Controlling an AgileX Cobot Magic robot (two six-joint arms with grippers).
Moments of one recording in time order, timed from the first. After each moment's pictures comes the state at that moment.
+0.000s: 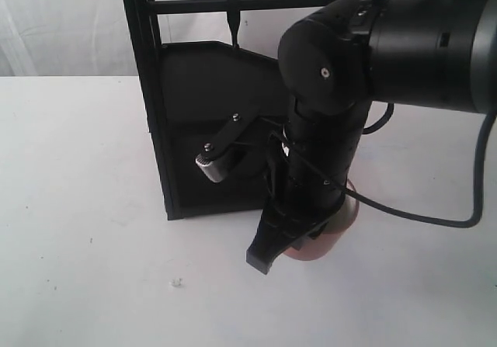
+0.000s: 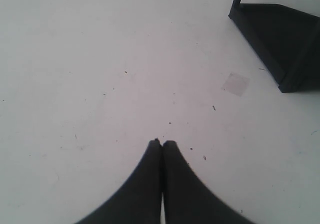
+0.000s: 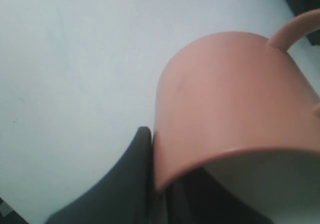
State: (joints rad) left arm 0.05 0.00 0.03 -0.07 0.43 -0.05; right arm 0.79 1.65 -1.26 -0.05 1.12 -0.18
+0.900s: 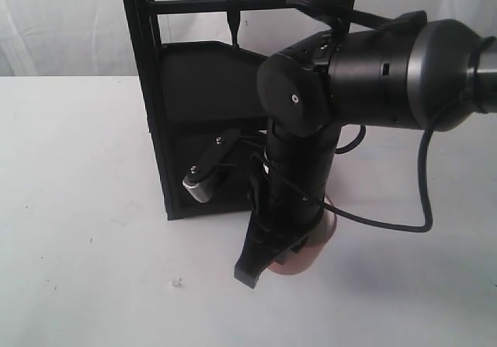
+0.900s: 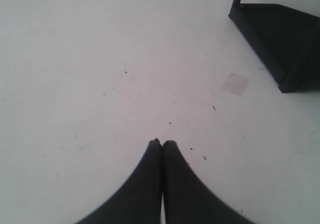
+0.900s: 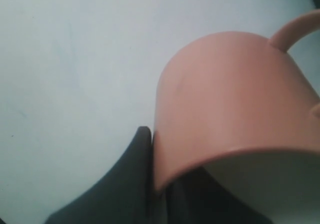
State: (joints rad) left arm 0.05 0.00 0.03 -0.07 0.43 -0.05; right arm 0.79 1.74 -1.26 0.00 1.06 -0.28
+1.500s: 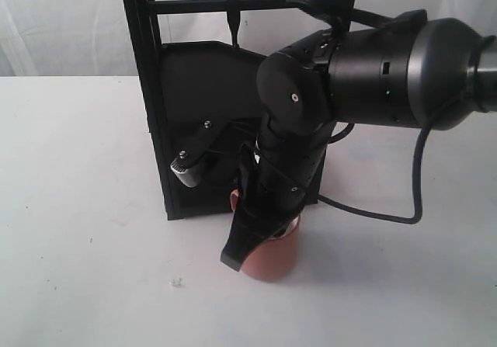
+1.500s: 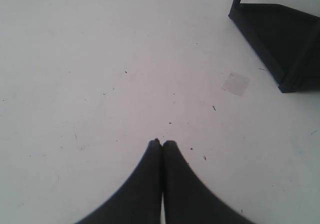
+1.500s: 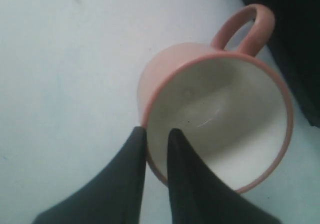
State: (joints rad) left arm 0.05 0.00 0.03 -0.07 0.43 -0.05; right arm 0.79 1.74 -1.26 0.00 0.93 -0.30
